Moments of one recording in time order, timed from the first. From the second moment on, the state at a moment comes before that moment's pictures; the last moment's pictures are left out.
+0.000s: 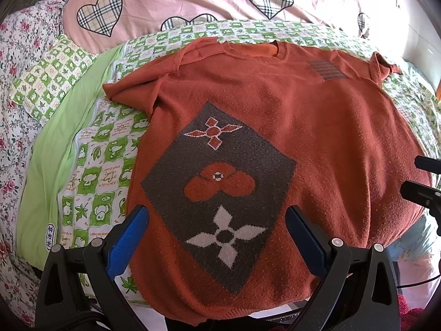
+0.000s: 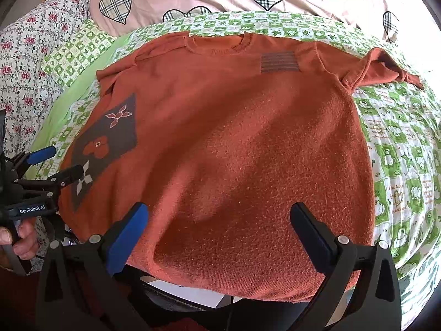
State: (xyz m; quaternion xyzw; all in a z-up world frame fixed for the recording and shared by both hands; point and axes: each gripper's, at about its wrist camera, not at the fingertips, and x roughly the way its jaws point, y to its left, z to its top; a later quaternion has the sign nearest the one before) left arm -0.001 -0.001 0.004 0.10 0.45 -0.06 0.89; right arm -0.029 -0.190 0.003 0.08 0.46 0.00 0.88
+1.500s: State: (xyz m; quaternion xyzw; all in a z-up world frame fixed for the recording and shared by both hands) left arm 0.026 -0.010 -0.006 0.10 0.46 -0.07 0.88; right arm -0.019 -0.214 -0.001 0.11 0.48 -0.01 0.87
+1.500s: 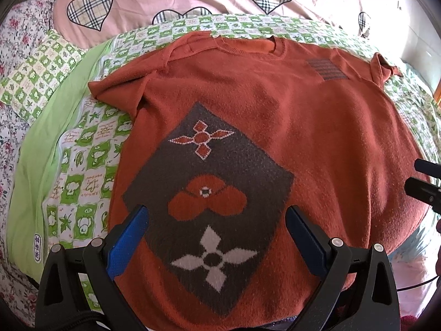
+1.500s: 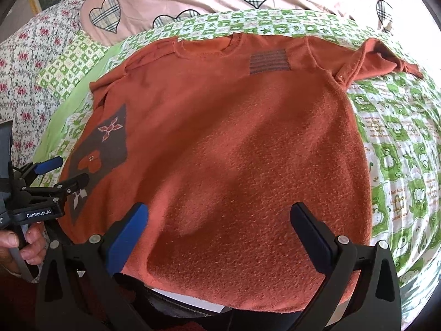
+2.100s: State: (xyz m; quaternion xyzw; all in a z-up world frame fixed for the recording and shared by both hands) left arm 0.097 -0.021 0.009 0.10 0.44 -0.06 0.89; right arm 0.055 -0.425 0.055 0.25 0.39 -0.12 0.88
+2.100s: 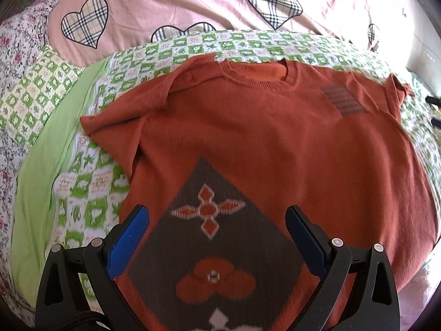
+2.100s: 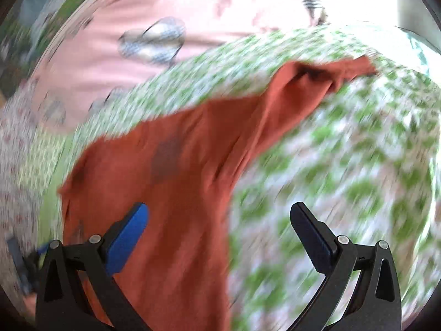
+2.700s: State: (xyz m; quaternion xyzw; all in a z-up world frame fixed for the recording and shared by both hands) left arm 0.143 -0.035 -0.025 0.09 0.49 -0.05 0.86; right arm 0.106 -0.681 0.031 0.38 0.31 -0.33 0.81
